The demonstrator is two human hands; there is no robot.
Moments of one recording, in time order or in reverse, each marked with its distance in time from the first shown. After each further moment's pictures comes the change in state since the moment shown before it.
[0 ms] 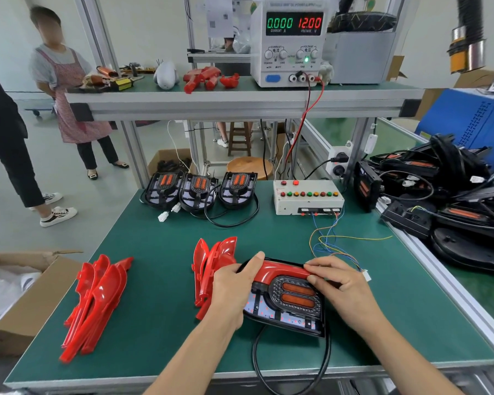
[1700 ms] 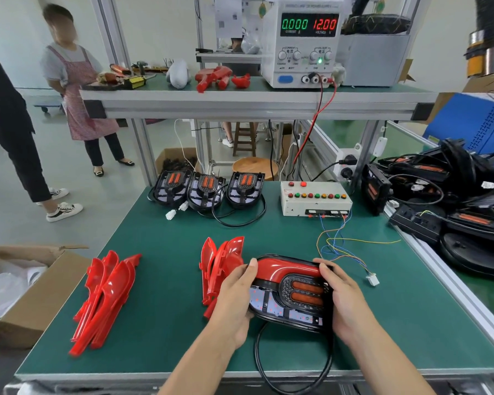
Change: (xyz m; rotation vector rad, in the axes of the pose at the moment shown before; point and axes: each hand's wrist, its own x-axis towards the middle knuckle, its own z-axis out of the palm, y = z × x) left_hand -0.014 -0.012 -0.017 -0.248 -0.150 -0.073; right_hand 0.003 -0.032 0.039 0.764 0.222 0.643
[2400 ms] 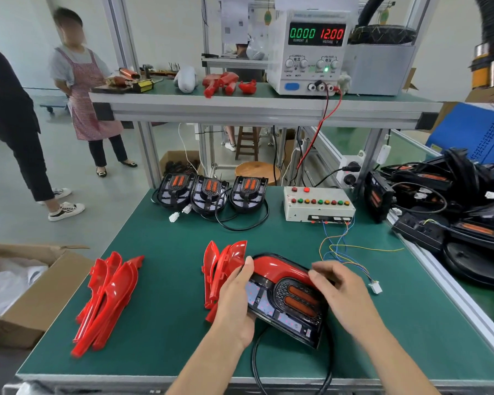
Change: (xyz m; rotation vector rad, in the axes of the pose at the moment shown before) left_hand 0.001 0.008 0.008 -0.287 0.024 -0.032; right_hand -0.007 -0.018 -0.001 -0.824 0.012 -0.337
